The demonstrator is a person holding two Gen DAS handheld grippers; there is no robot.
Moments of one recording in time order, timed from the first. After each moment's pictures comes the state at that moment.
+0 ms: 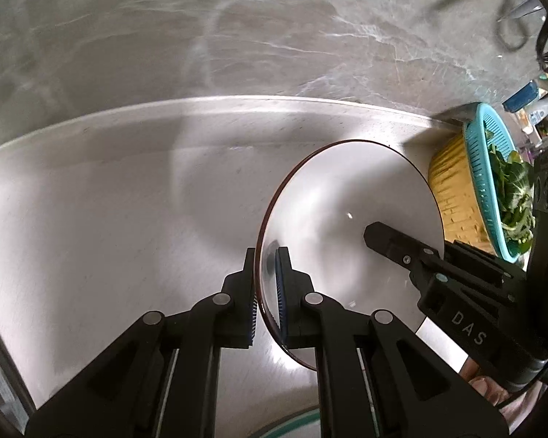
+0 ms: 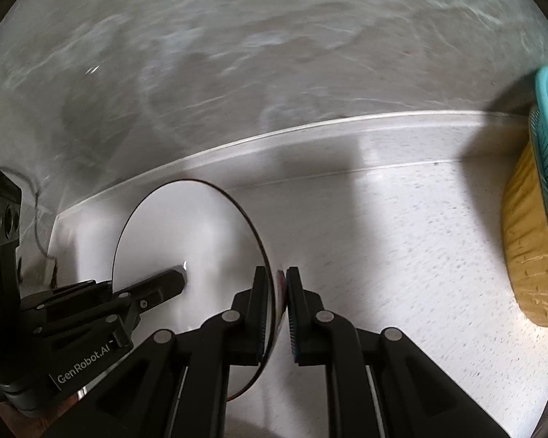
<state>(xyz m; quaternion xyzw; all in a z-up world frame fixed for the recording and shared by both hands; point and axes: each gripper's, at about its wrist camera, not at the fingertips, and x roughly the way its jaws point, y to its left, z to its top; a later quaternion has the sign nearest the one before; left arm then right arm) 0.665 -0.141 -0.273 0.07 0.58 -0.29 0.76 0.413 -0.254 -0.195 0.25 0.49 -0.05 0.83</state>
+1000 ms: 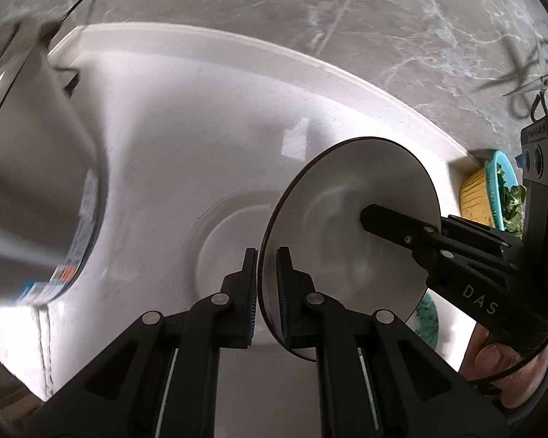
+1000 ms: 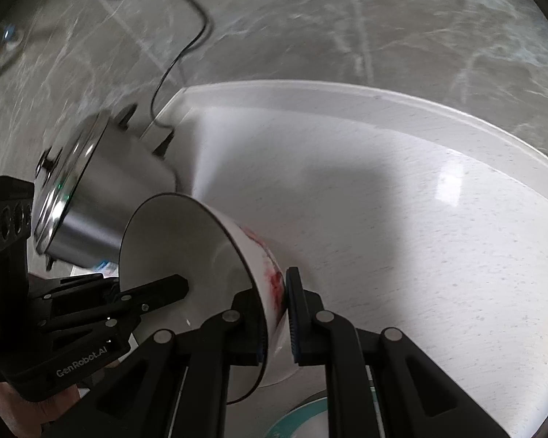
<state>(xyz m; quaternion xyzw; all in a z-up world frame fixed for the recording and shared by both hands) 0.537 0.177 -0.222 -0.05 0.58 -0.17 0.80 0.413 -0.050 -0.149 0.12 0.52 0.16 0.83</state>
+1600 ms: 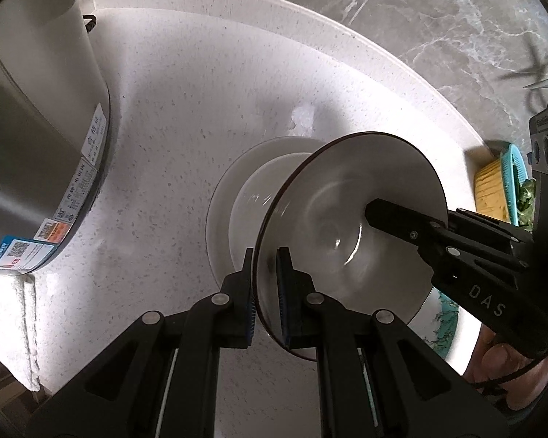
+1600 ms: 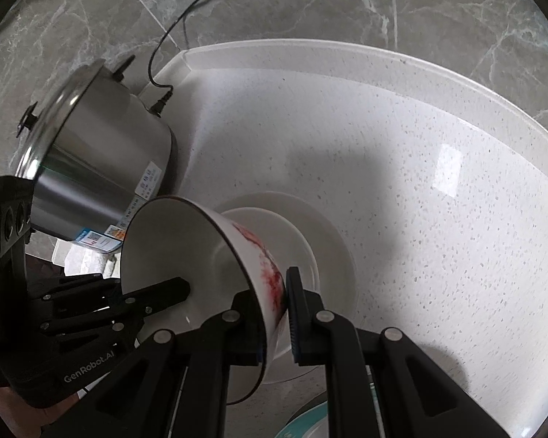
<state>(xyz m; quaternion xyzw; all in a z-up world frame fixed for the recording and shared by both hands) 0.529 0.197 -0.272 -0.06 0.61 -0.16 0.78 0.410 -0.024 -0.182 0.09 0.56 0.15 0.81</state>
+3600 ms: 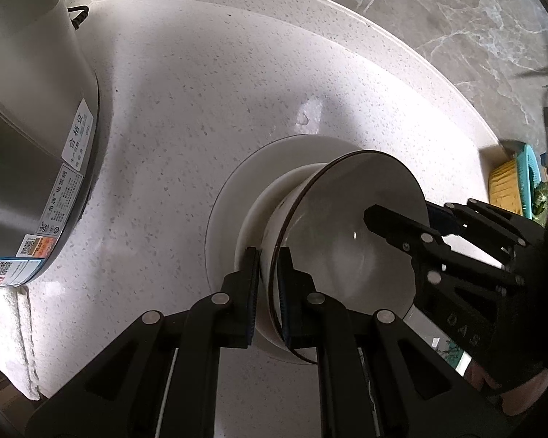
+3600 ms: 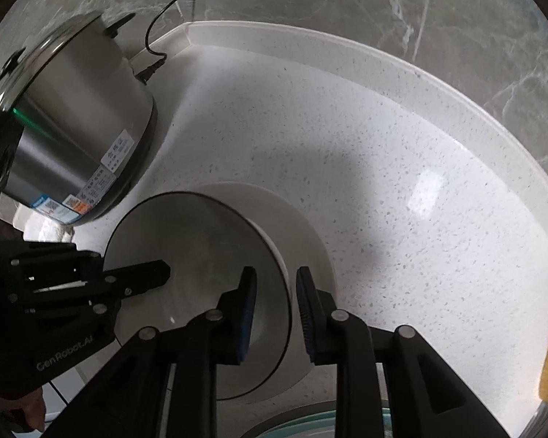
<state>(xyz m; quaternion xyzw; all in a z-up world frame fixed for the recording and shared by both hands) 0.558 0.179 -0.305 -0.05 0.62 -0.14 0.77 0.421 -0.008 -0.207 -0.01 0.56 0.14 0.82</state>
